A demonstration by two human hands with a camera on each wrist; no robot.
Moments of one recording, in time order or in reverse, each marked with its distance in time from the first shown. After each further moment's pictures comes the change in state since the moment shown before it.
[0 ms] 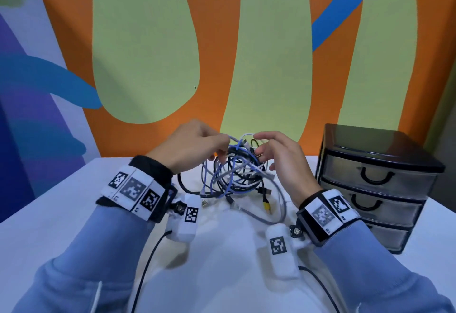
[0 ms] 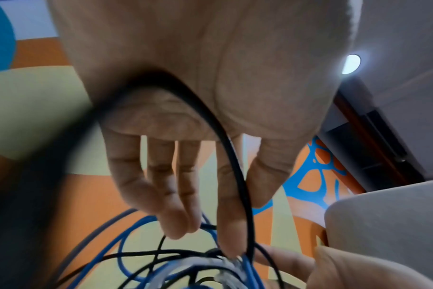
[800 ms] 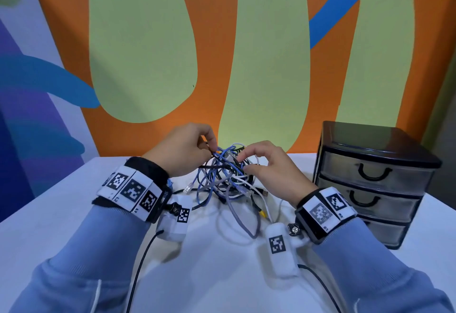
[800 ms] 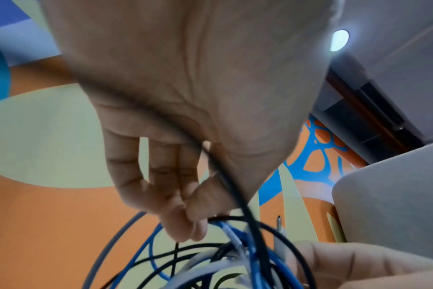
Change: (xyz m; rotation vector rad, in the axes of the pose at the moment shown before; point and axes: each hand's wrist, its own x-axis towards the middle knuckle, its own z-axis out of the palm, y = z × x) left_hand 0.004 -0.019 0.001 0.195 0.028 -0.037; right_hand -0.004 0.015 0.002 -0.262 -0.251 -0.075
